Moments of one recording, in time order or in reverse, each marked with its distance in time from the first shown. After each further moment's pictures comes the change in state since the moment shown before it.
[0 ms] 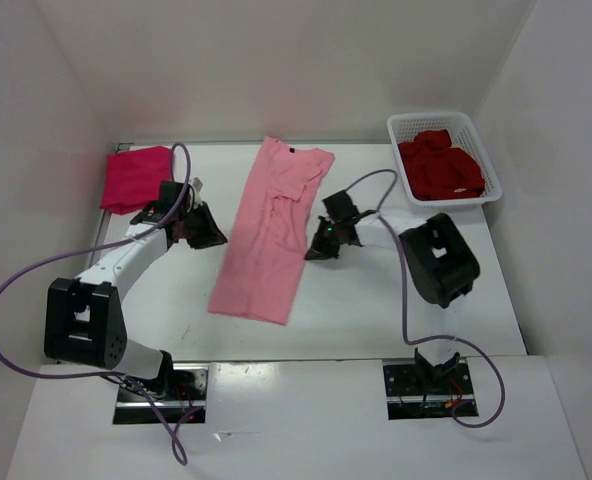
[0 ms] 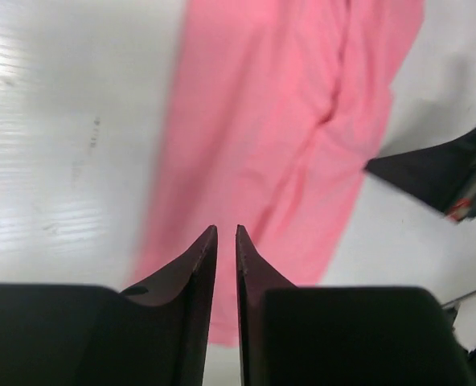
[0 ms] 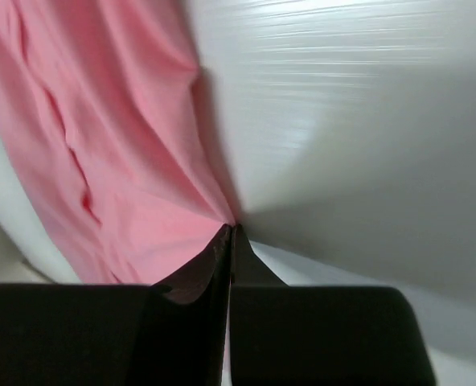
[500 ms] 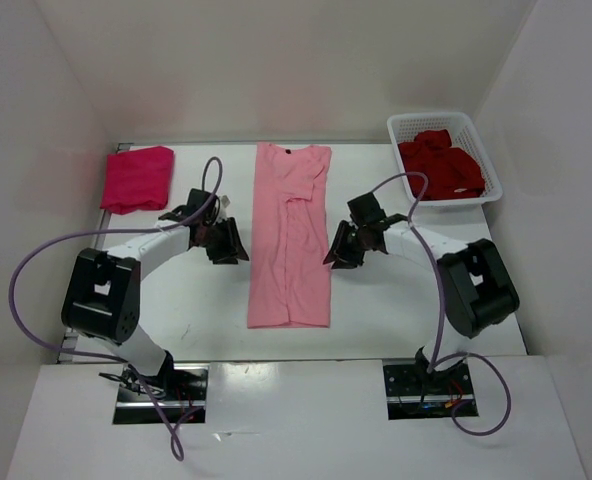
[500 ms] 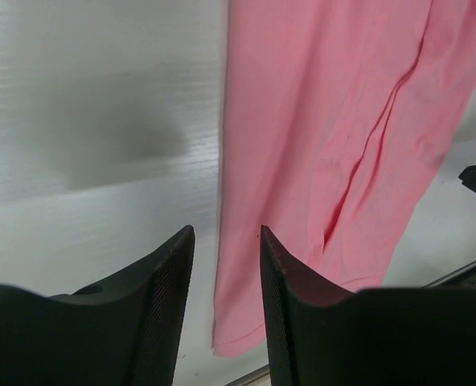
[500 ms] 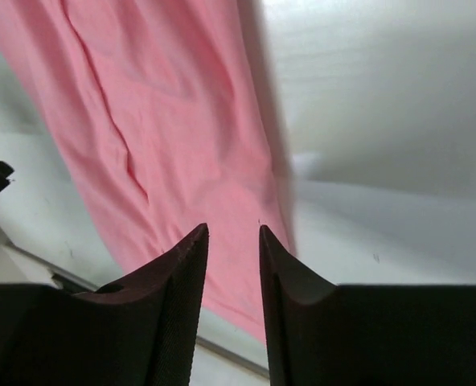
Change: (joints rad) left arm -0.113 0.178 0.000 0.014 0.048 0.007; right arm -0.126 -0.267 -0.158 -0.197 0.002 -0.109
